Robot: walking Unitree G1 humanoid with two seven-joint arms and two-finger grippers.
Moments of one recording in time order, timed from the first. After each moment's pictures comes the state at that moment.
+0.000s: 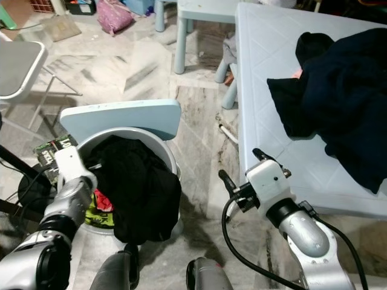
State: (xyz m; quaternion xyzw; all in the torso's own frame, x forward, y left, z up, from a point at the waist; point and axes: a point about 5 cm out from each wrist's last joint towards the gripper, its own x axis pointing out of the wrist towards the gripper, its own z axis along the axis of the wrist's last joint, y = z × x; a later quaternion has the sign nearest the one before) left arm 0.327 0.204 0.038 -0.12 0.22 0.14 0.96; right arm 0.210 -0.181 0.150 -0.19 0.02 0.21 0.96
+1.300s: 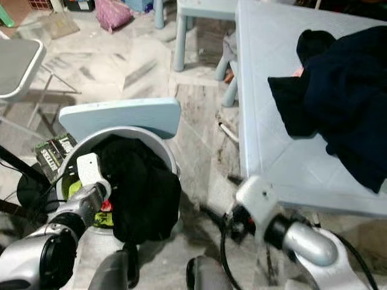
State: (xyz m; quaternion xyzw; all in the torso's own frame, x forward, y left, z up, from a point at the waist) left arm 0.320 0.182 0.016 -0.13 0.29 0.07 0.94; right arm 0.174 -0.169 0.149 -0.14 0.13 0.38 0.90
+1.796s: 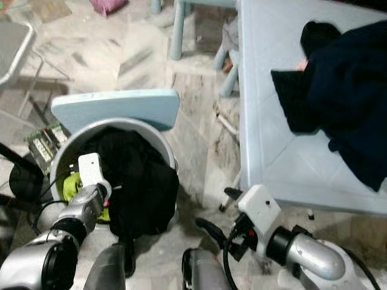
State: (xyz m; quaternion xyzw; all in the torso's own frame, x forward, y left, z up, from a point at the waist) left arm 0.317 0.182 0.017 -0.08 0.26 0.06 0.96; right arm 0.161 -0.165 0.149 -0.09 0.16 0.38 0.91
